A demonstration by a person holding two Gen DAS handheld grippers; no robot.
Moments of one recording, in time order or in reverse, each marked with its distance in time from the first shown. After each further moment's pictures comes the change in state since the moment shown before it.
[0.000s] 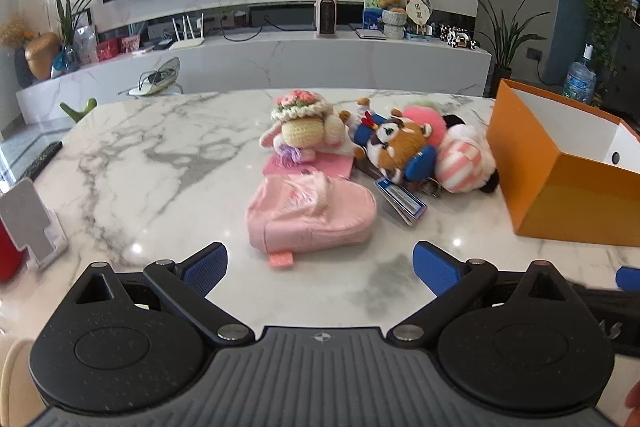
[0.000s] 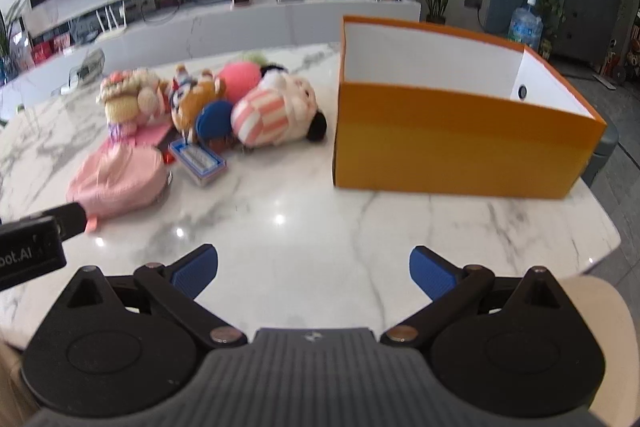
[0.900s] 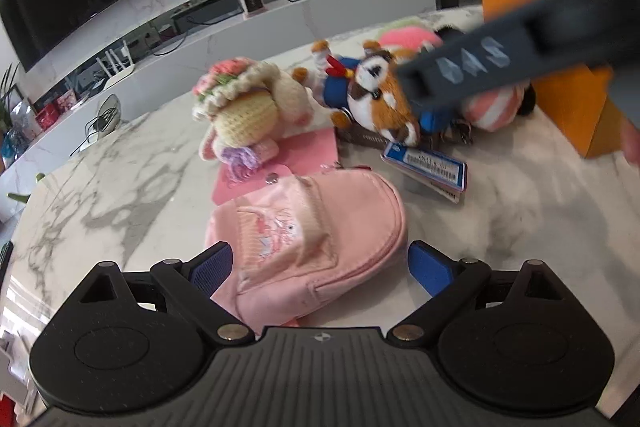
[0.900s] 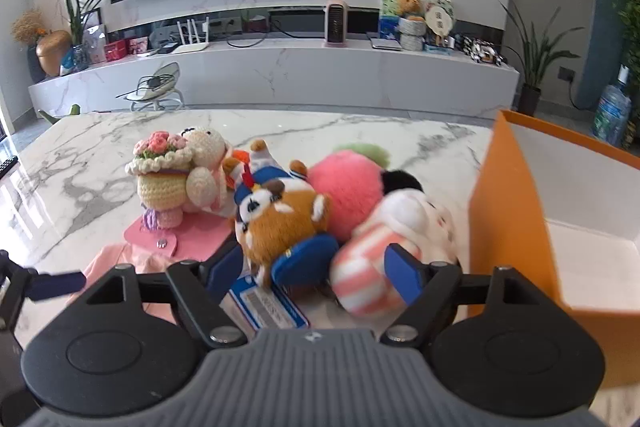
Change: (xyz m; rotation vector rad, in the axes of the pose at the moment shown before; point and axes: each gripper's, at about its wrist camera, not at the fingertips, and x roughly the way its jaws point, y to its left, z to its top) left arm 0.125 -0.017 0.004 0.364 0.090 -0.017; right arm 0.120 0.070 0.090 -0.209 -0.118 0.209
